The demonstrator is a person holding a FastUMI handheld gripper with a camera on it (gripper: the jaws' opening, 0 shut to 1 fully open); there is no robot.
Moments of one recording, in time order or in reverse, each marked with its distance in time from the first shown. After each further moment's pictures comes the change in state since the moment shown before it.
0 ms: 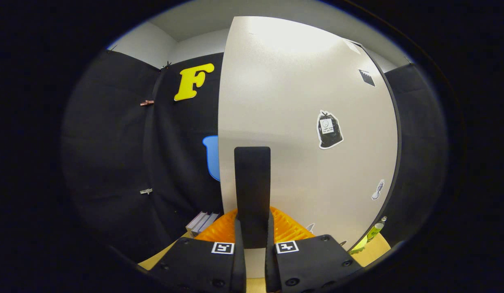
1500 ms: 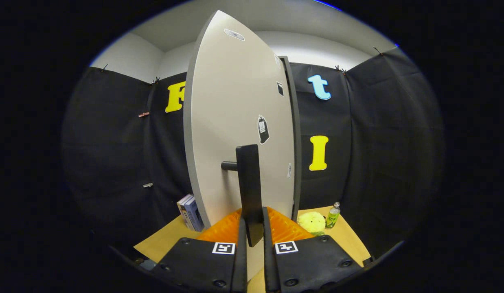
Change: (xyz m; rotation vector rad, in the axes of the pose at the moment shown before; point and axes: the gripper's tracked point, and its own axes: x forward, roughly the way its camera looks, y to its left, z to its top) arm -0.170 -0.140 0.006 0.047 0.020 -0.071
